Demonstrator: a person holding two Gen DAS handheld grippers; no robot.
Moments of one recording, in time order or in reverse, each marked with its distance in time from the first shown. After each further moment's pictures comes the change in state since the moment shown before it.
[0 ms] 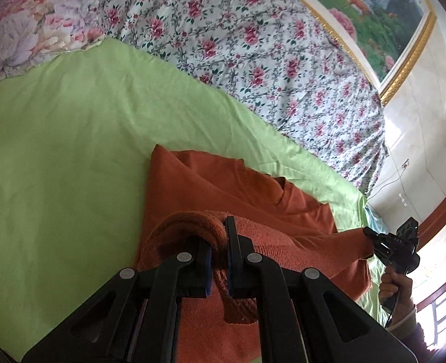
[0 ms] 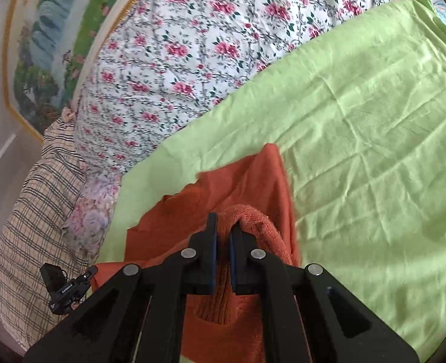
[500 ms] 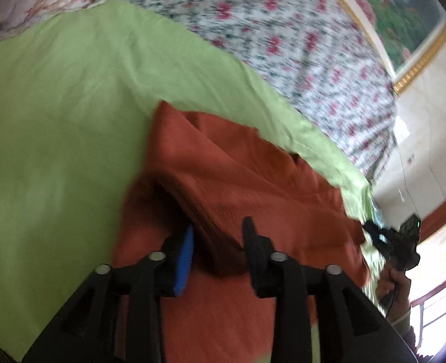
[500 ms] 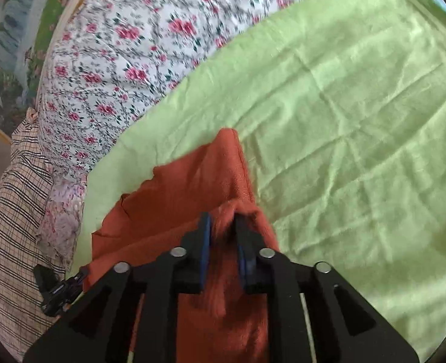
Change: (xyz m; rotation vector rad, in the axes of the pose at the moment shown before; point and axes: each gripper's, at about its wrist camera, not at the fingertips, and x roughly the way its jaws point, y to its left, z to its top) left arm 0.035 0.006 -0.023 -0.029 0.135 -0.019; right arm 0.031 -0.026 0.000 0.028 0.042 -0.131
